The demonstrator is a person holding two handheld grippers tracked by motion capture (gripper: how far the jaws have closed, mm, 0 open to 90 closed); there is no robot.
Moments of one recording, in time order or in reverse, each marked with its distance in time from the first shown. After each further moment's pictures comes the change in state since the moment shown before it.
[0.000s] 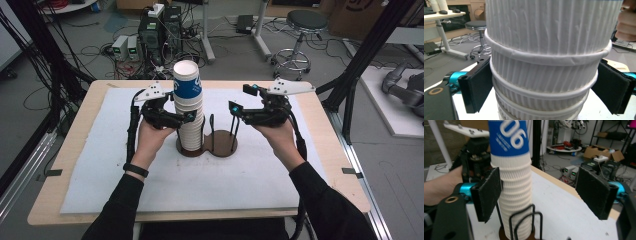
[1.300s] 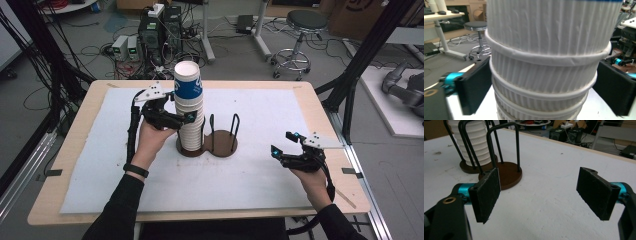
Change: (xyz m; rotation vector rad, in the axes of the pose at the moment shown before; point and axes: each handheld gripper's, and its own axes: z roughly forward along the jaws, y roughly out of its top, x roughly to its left) left arm -0.002 0.000 0.001 0.000 -0.002 0.002; right arm -0.028 -0.155 -0.095 0.140 -0.247 0.085
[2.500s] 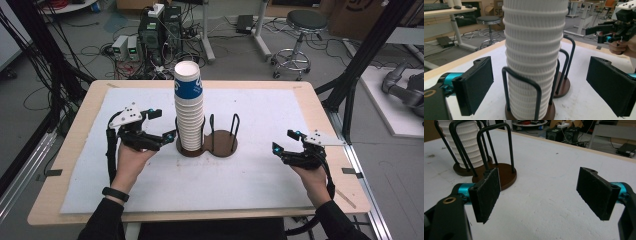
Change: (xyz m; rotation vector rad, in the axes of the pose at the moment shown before) left arm -0.018 -0.033 -0.060 0.001 0.070 -0.008; right arm -0.009 0.000 0.003 0.000 -0.023 0.025
